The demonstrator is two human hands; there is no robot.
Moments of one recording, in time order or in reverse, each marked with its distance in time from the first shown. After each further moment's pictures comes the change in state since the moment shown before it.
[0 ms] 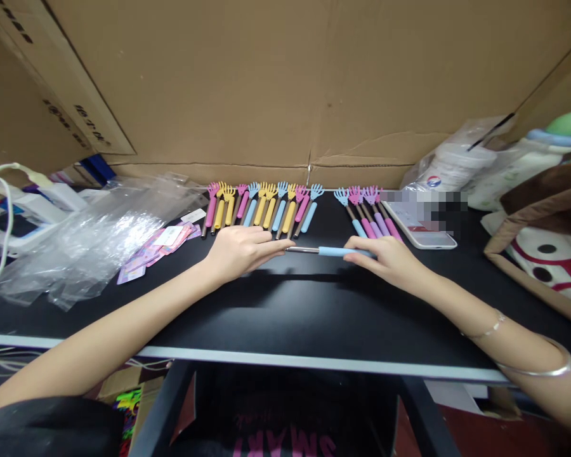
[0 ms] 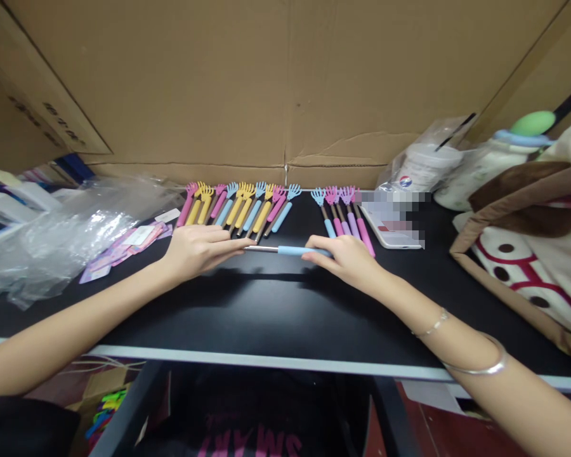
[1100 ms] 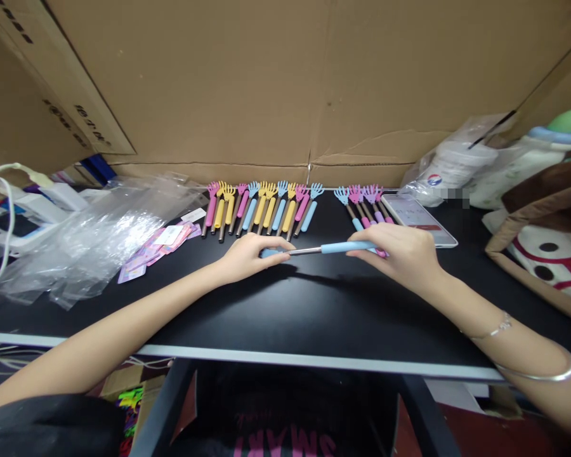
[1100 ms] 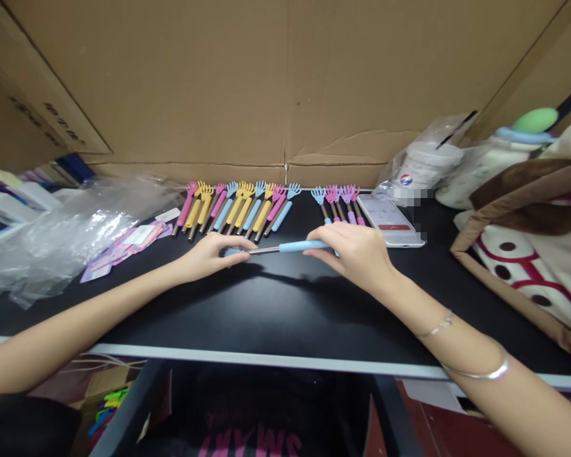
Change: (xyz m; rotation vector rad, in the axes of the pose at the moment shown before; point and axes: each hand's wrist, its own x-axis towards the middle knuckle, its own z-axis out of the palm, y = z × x) left_hand 0.002 0.006 0.012 -0.772 -0.380 -0.452; right_hand -0.006 -0.008 -0.007 -0.426 0.336 -0.174
